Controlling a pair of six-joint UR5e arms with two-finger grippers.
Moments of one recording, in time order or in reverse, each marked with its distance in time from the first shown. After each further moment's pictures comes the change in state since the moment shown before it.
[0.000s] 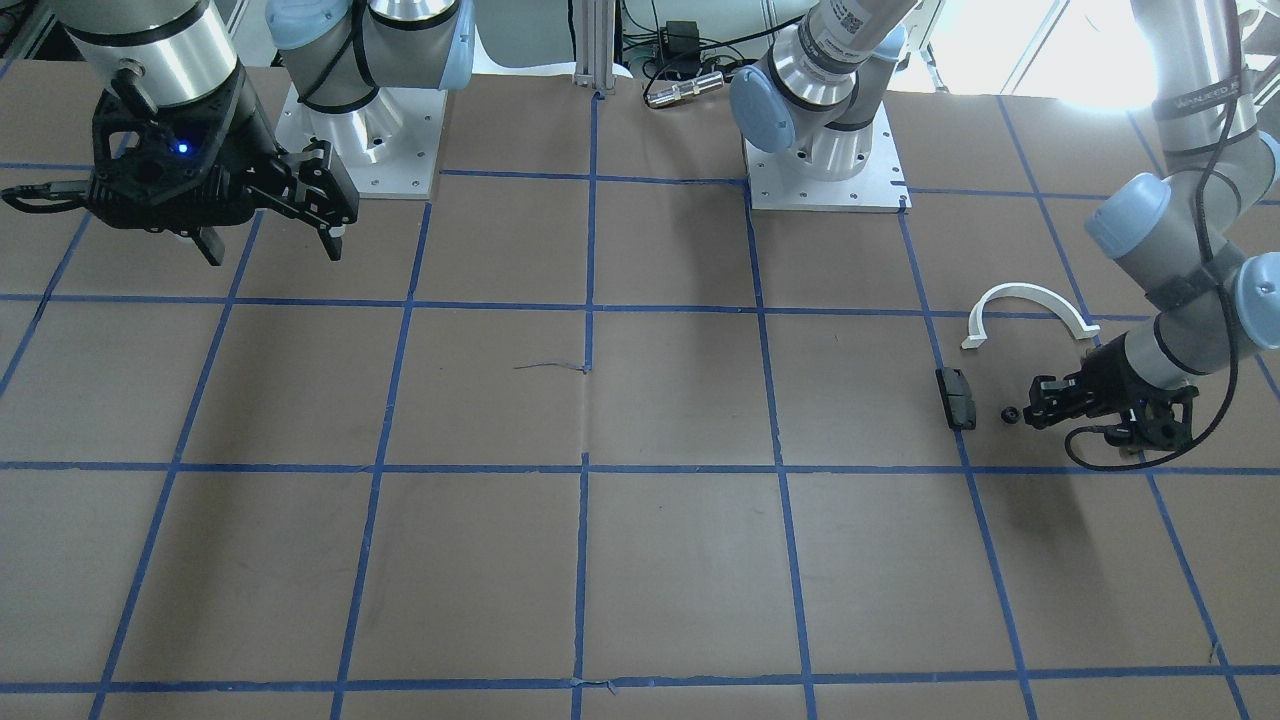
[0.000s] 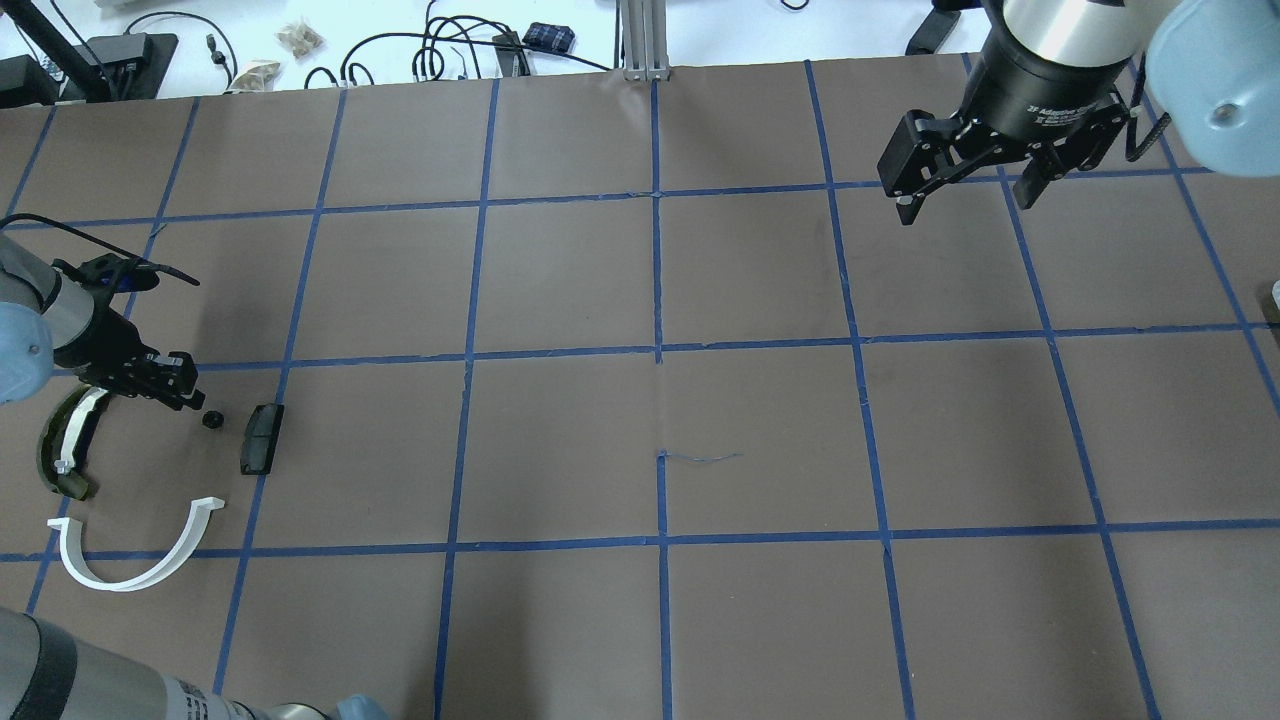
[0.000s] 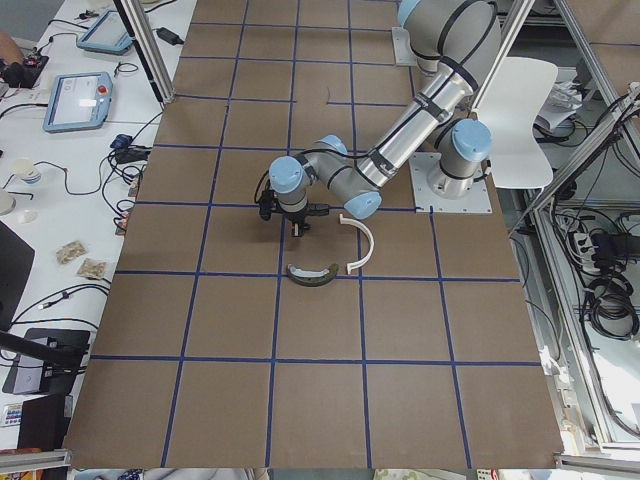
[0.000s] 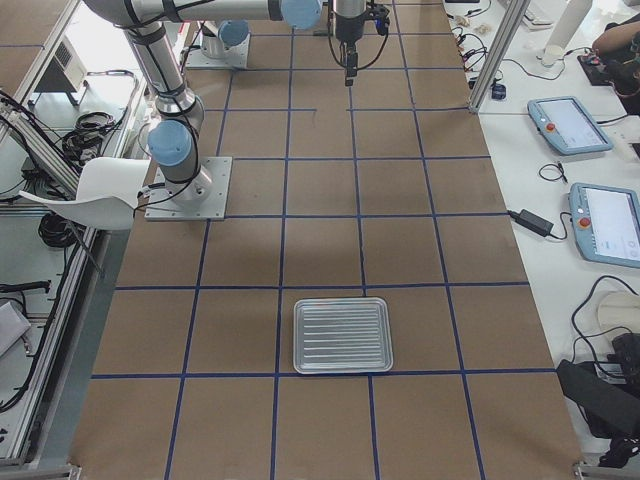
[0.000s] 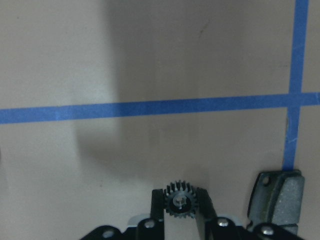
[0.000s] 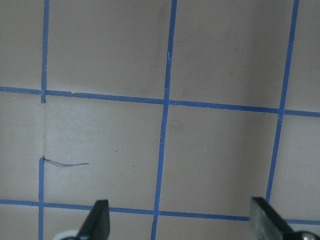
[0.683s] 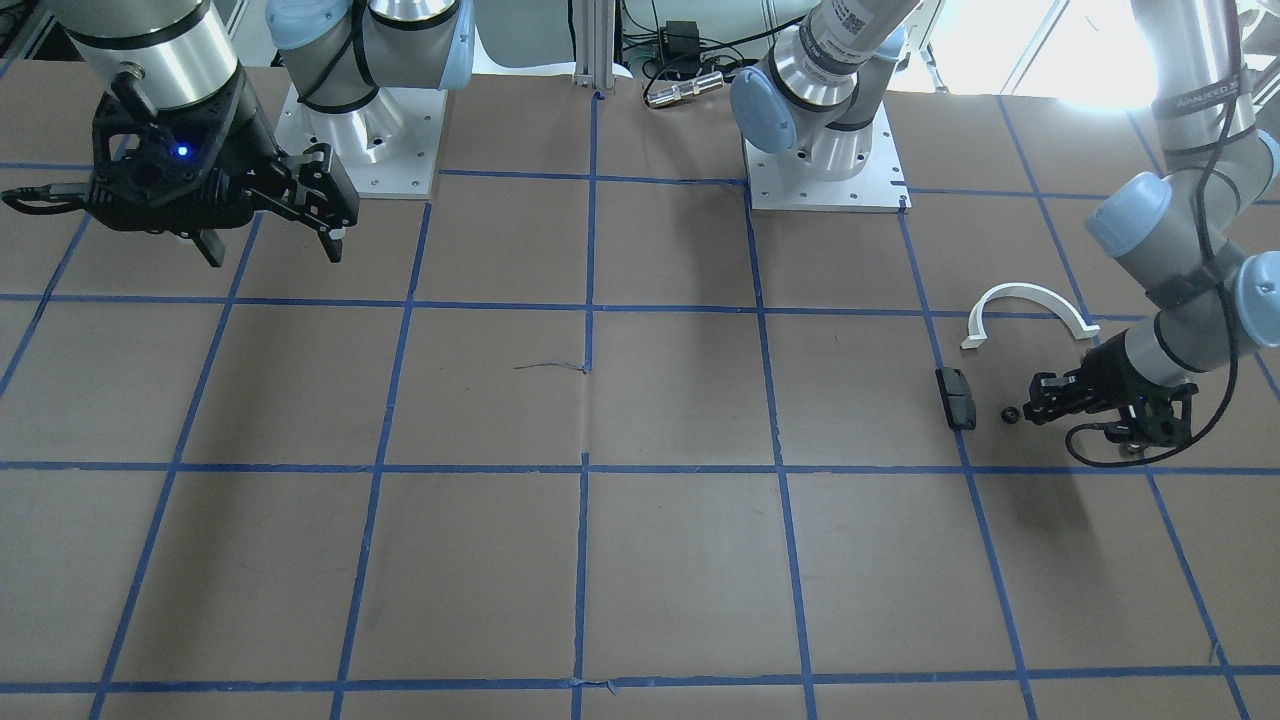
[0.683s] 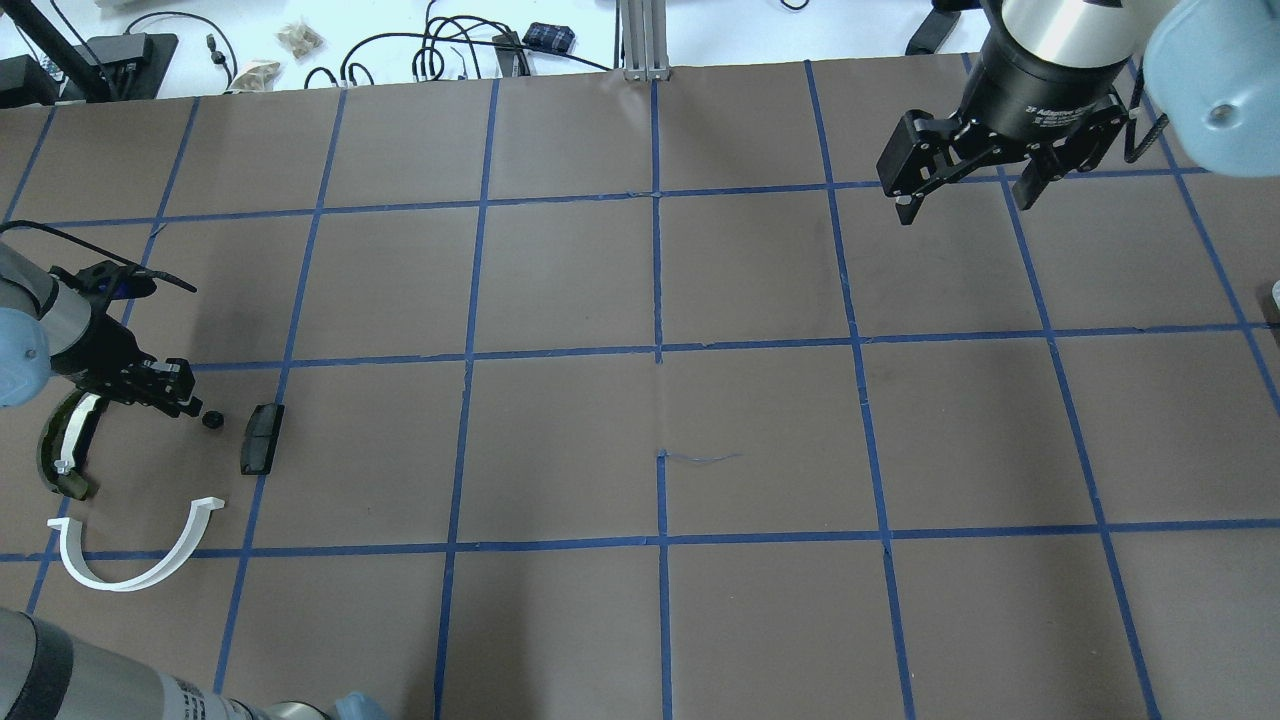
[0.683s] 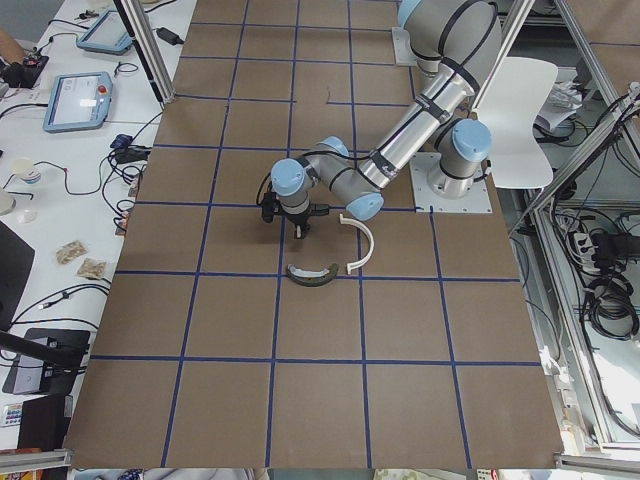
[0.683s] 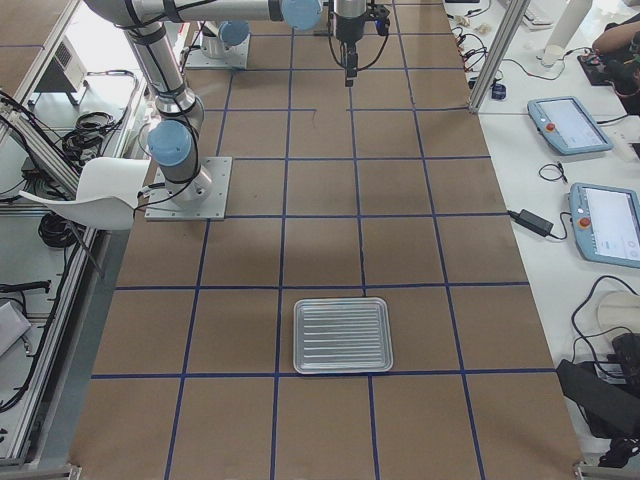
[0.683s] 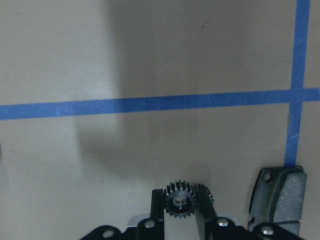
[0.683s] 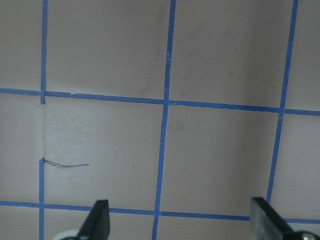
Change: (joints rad) left arm 0.016 -0.001 -0.009 -0.004 0.004 0.002; right arm 0.000 0.003 0.002 -0.003 0.000 0.009
